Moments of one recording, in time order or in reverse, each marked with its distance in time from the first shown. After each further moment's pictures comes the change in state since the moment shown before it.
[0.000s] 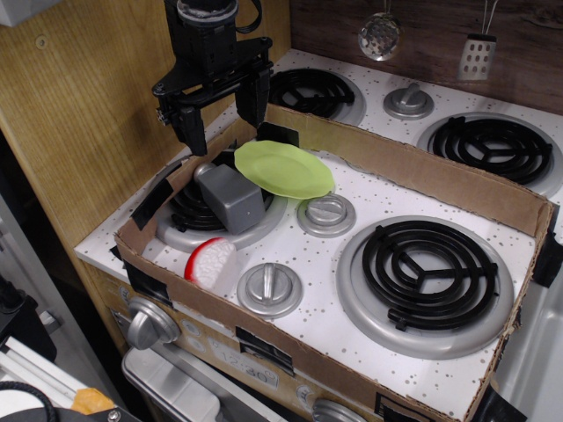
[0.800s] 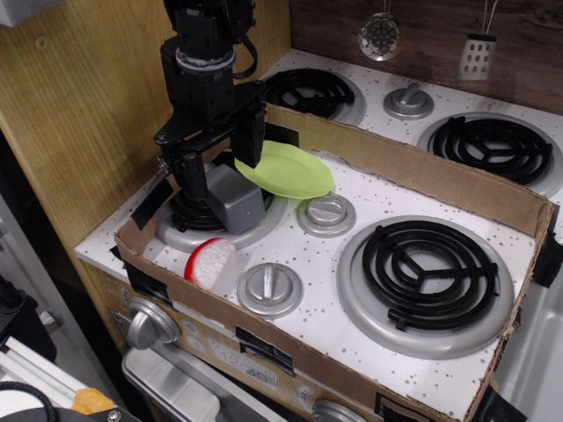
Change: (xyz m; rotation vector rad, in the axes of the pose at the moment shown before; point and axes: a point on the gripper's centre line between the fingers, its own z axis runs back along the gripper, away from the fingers) arm -0.017 0.018 -0.024 0.035 0.051 0.122
